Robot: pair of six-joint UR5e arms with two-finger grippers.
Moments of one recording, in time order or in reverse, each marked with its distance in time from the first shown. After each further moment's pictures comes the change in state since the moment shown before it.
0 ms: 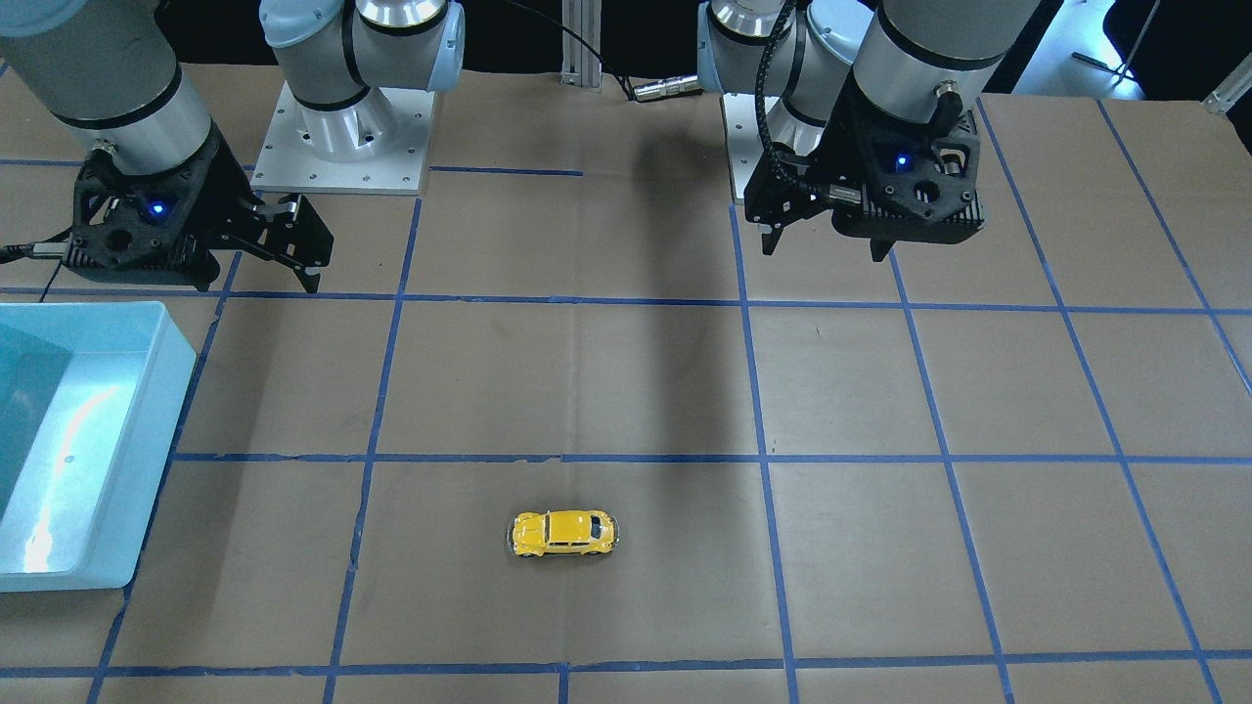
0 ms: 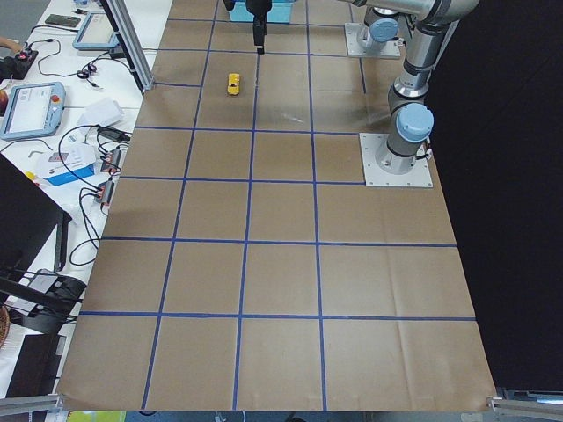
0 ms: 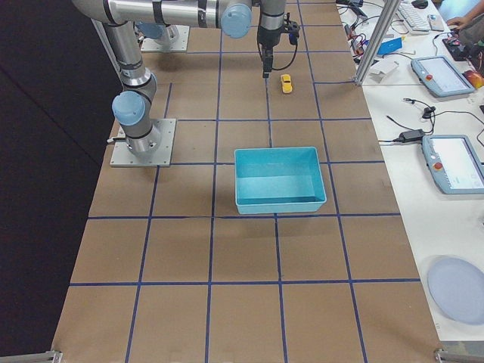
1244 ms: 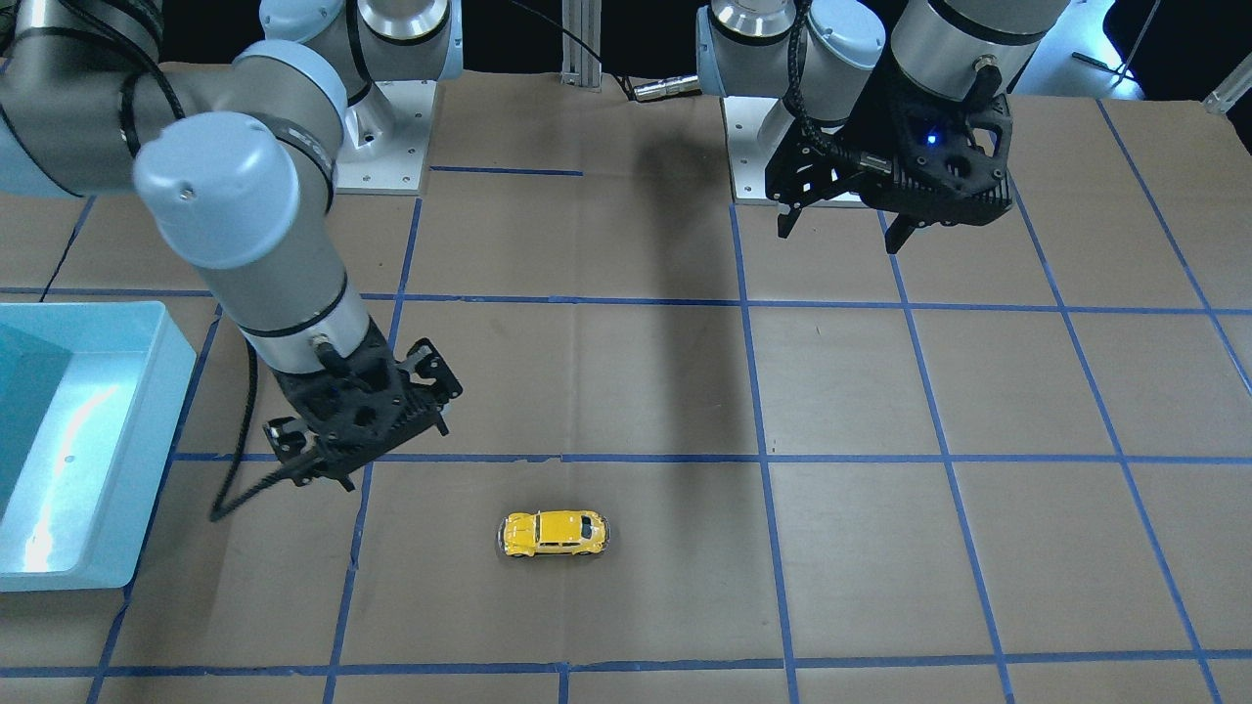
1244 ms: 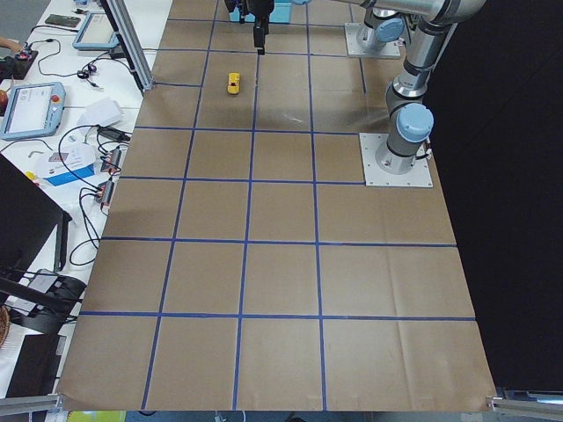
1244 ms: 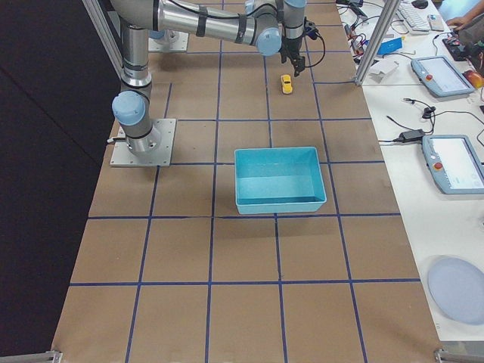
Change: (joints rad) left arm 0.049 0.045 -0.037 0.014 -0.046 0.106; right arm 0.173 0.302 -0.068 -0.423 0.095 -0.500
